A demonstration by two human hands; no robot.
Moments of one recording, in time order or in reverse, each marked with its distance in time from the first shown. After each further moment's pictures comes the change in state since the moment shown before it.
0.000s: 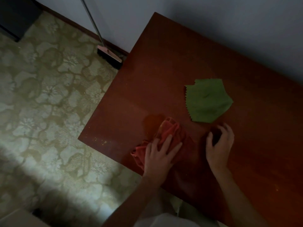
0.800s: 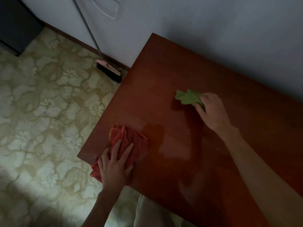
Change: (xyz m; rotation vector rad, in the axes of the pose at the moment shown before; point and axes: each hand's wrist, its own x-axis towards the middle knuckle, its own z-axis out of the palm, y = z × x) left_hand -0.026 -0.118 -0.029 -0.058 0.119 -0.396; right_hand 0.158 -0.092 0.003 -0.301 -0.309 -0.587
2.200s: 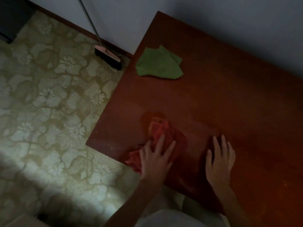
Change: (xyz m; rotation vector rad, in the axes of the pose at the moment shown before) left_hand -0.022 0.075 0.027 0.005 -0.078 0.274; right_hand -0.223 -0.062 0.076 0.009 -0.001 0.604
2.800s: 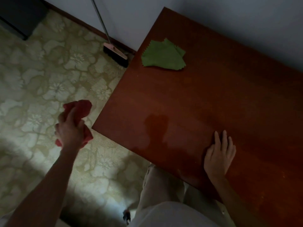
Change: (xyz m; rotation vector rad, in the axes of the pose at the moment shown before) left_hand -0.024 -0.244 -0.062 -0.176 0.305 -0.729; right_hand -0.014 0.016 0.011 -0.022 0.081 -0.002
